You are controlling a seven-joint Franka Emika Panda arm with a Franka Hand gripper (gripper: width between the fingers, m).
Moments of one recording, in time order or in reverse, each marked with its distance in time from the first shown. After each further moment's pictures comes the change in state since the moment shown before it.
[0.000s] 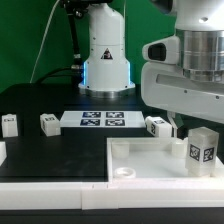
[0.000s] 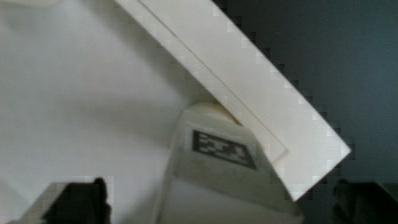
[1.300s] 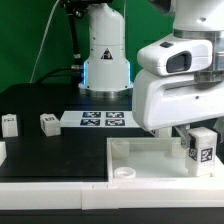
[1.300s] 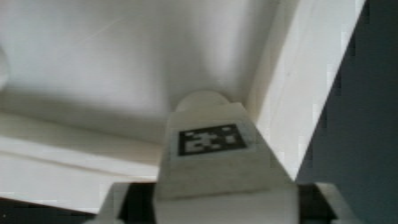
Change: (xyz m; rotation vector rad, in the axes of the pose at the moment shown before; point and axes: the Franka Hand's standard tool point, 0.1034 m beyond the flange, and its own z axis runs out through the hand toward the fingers) arm 0.004 0.004 0.000 -0.009 0.002 -0.923
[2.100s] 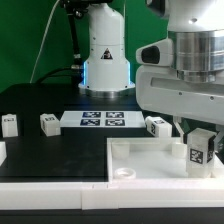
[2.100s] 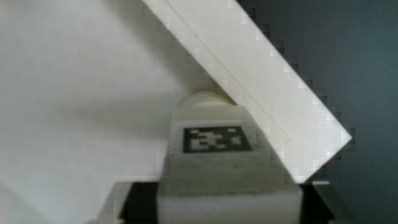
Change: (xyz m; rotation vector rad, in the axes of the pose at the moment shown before) arm 0.002 0.001 0.002 0.040 0.027 1.109
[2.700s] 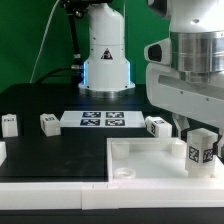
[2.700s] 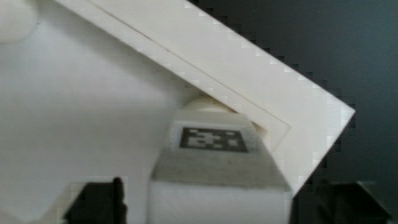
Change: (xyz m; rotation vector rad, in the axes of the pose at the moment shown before) arm -0.002 -0.001 0.001 -0.003 0.001 0.108
